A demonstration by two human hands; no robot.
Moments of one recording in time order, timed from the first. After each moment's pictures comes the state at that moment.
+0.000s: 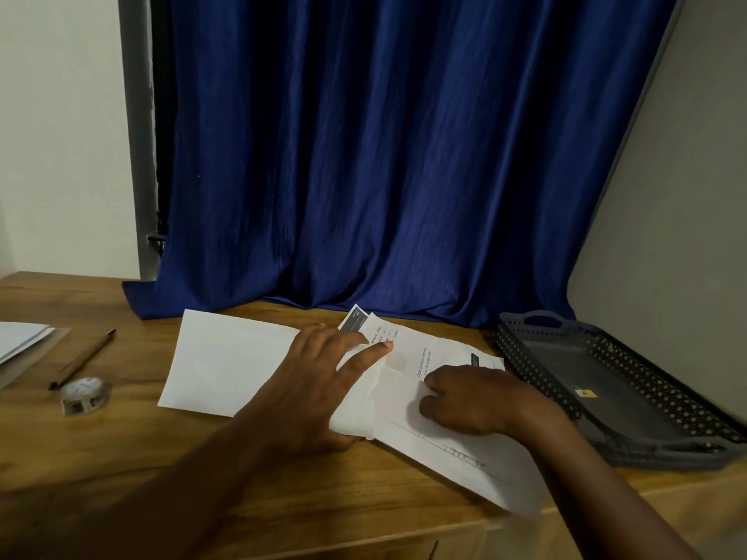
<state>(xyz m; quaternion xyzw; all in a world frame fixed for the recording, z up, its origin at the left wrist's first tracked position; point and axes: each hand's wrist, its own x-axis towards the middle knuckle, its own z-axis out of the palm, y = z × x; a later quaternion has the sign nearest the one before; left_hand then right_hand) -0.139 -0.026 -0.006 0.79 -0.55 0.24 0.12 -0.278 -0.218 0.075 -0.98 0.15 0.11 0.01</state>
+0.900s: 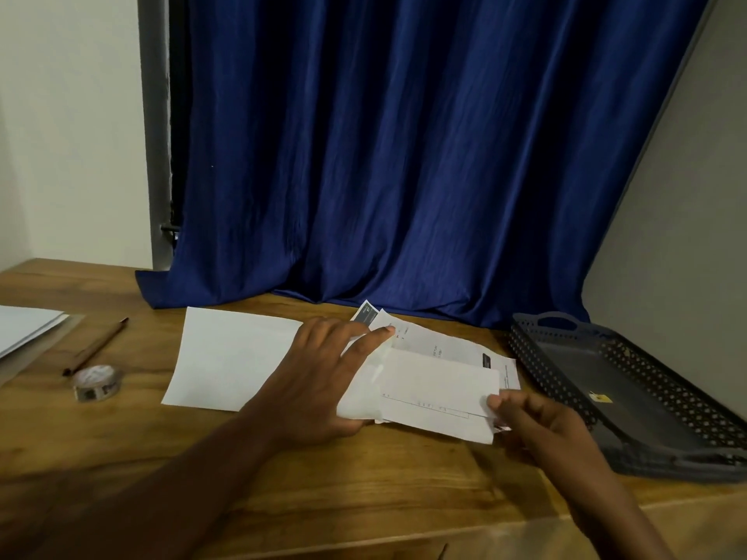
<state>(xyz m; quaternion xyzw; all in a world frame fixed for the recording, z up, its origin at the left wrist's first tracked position) -0.135 -0.023 -0.007 0.78 -0.53 0.27 0.18 -0.344 -0.249 0.022 -0.78 0.27 -0.20 0.53</state>
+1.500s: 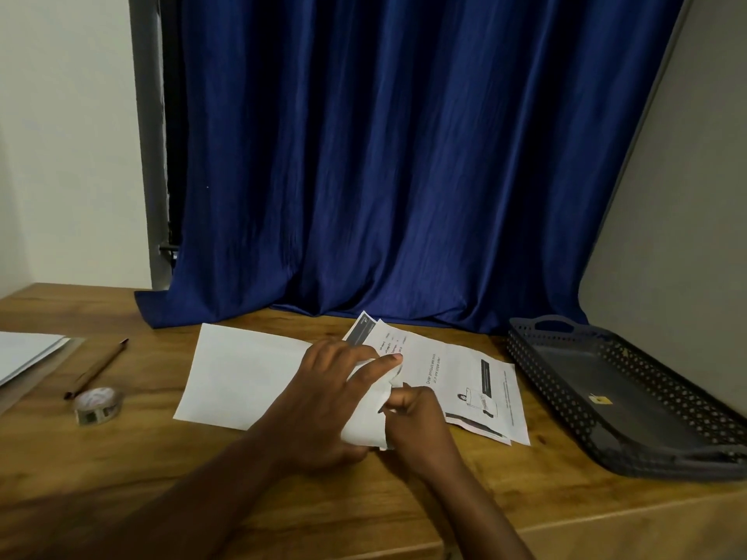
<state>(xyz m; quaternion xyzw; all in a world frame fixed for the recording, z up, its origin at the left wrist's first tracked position) -0.145 -0.026 -0.010 0.78 -0.55 0.24 0.17 -0.246 -0.168 -0.013 -0.84 0.13 -0.21 0.49</state>
